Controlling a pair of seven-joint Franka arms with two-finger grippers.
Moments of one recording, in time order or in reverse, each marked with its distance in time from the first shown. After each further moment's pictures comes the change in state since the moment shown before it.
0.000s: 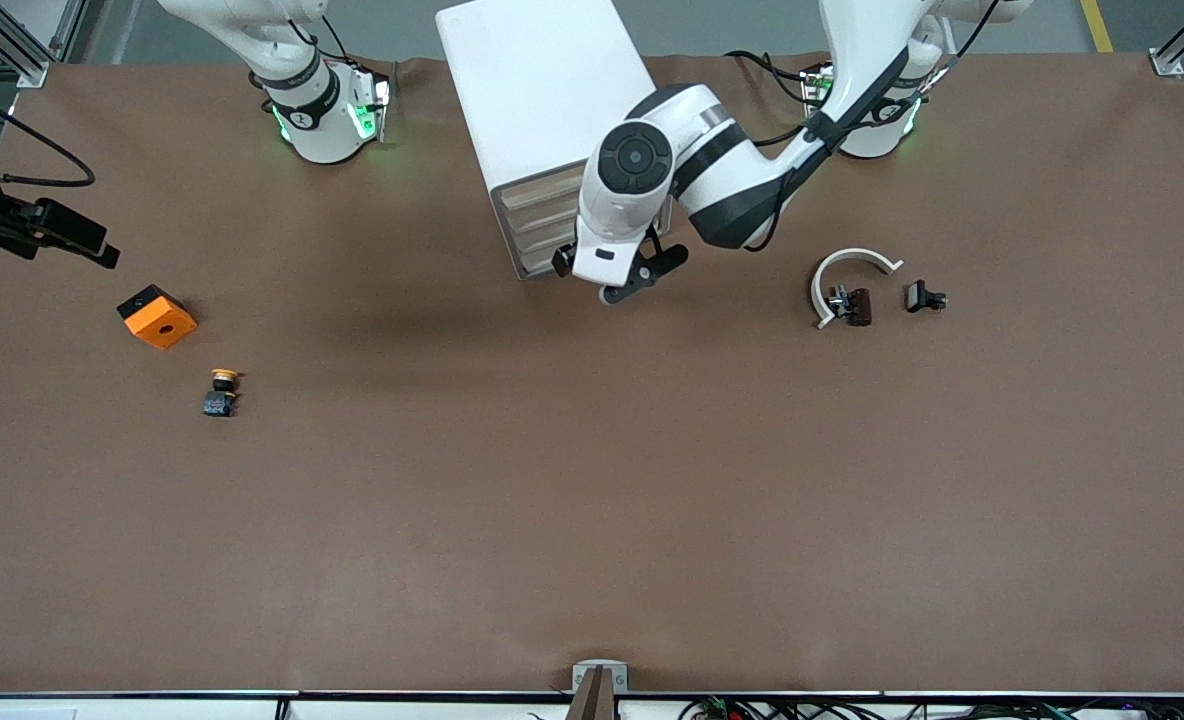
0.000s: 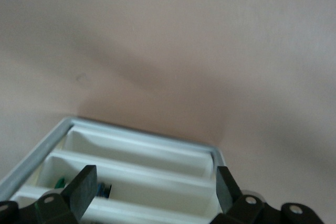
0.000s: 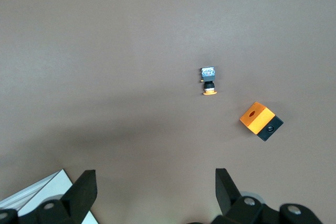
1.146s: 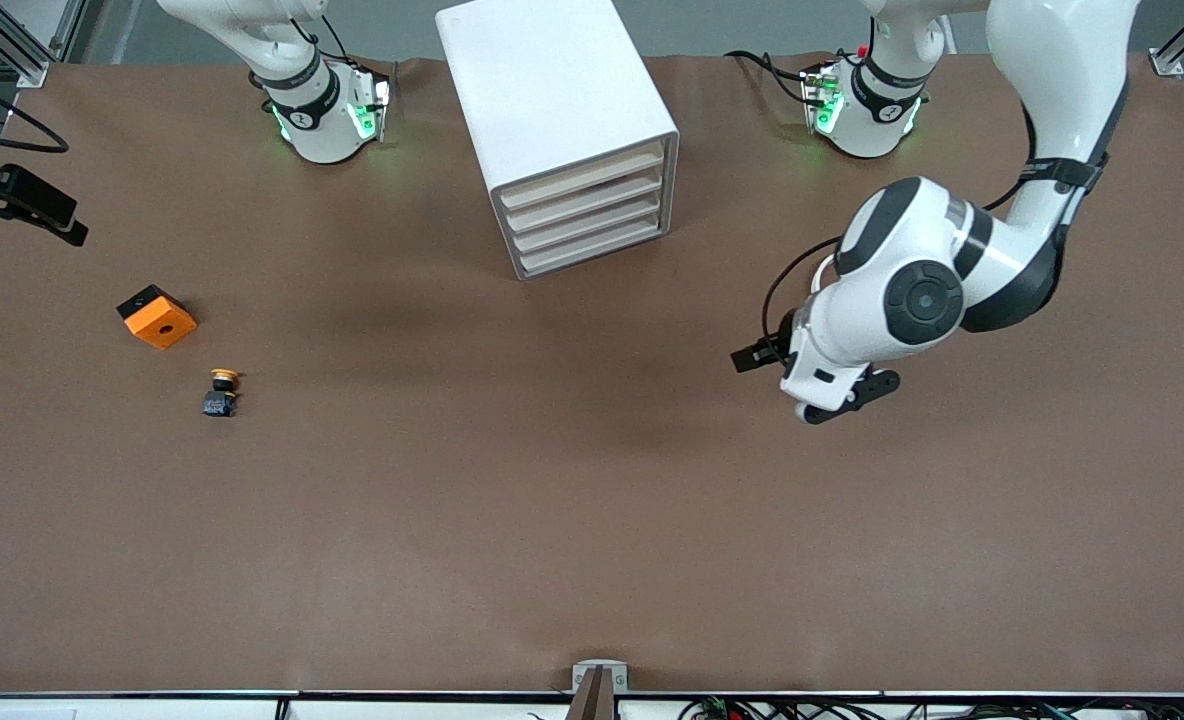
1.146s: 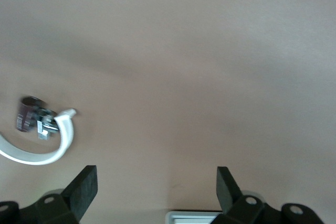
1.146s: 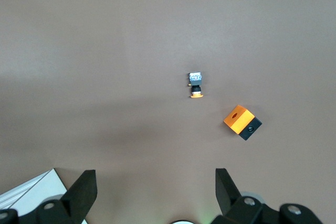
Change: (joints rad) left arm 0.424 -0.071 0.028 0.004 0.004 -0.182 0.641; right arm 0.042 -0.001 -0.014 0.110 -0.062 -0.084 0.000
